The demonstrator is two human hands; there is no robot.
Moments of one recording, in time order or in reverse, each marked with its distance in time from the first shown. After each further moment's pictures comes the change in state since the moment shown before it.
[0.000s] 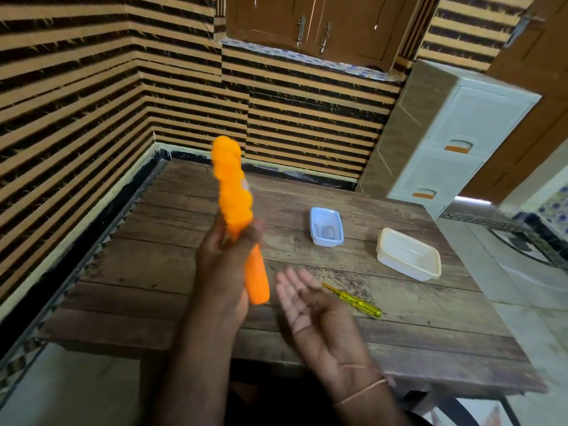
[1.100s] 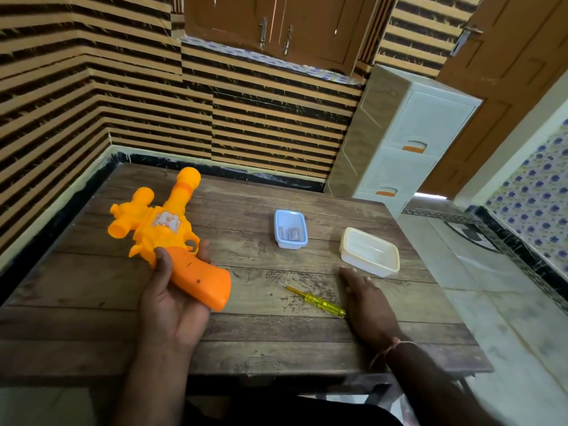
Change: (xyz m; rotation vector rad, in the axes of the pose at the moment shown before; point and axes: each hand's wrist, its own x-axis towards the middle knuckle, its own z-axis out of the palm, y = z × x) left_hand 0.005 -0.037 -0.025 -0.581 0.056 -0.247; right_hand 0.027 -0.143 -0.107 -2.220 0.288 -0.643
